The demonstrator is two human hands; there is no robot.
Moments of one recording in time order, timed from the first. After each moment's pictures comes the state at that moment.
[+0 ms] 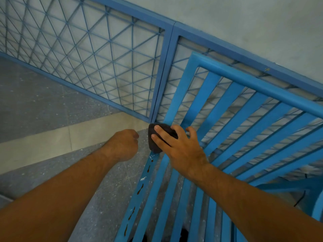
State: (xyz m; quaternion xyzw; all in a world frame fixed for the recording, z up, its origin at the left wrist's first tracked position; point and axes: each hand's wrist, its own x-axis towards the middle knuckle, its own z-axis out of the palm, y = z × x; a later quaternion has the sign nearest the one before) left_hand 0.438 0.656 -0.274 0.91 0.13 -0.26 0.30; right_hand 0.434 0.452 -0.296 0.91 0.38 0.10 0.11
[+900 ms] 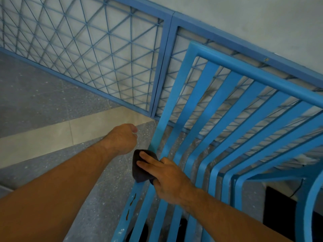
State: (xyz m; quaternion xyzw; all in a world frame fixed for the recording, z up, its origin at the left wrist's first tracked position) left_hand 0.424 0.658 -0.280 0.90 0.16 -0.25 0.33; right_hand 0.351 0.472 -0.321 0.90 0.33 -0.19 -0.23
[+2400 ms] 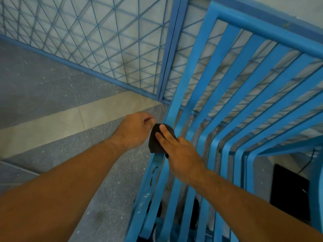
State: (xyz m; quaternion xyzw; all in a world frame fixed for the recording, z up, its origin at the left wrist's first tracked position) left_hand 0.366 0.673 -0.289 0.91 0.04 -0.14 0.39; right_hand 0.314 0.494 -0.329 0.95 0.25 -0.14 -0.12
